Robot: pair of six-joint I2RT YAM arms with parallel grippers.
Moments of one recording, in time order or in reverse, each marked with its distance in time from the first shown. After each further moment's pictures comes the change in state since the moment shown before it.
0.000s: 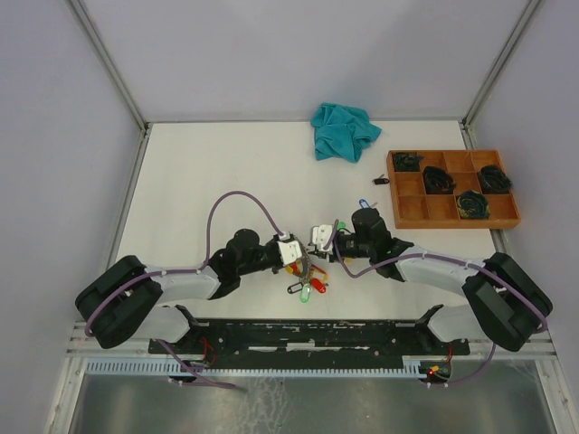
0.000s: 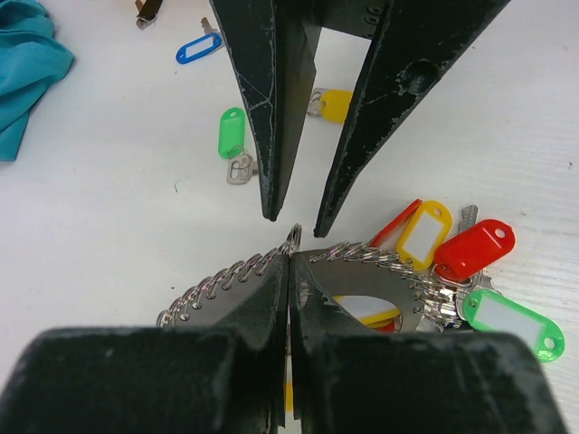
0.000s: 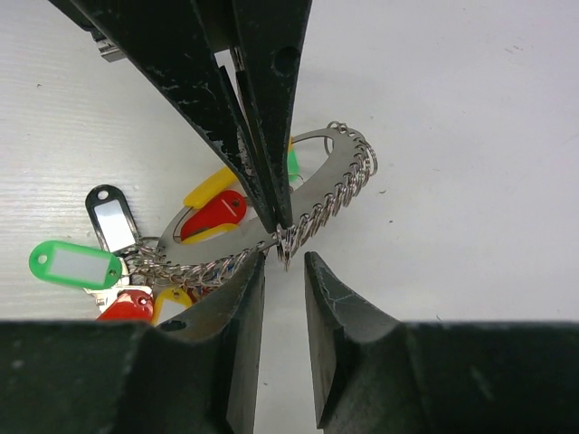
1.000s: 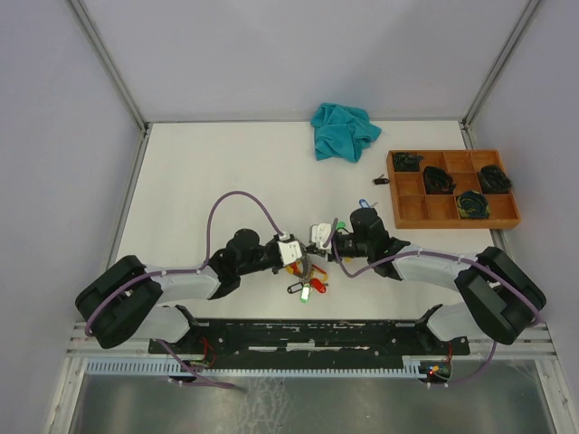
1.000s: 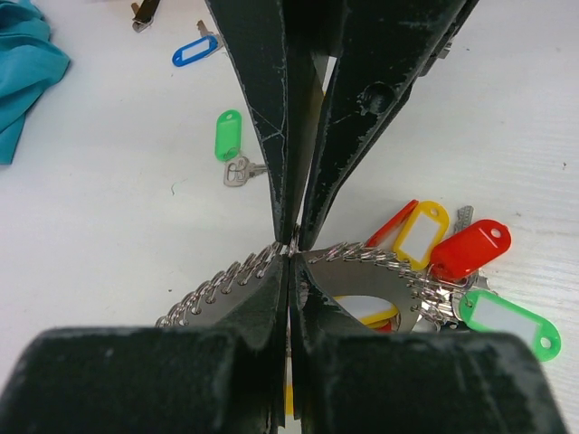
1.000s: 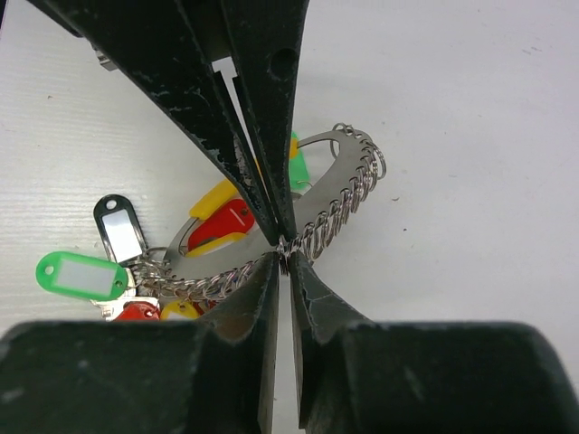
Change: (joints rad) left arm 0.000 0.000 0.002 -0.001 0.010 0.000; right arm 0.000 0.049 0.000 0.047 -0.039 0.034
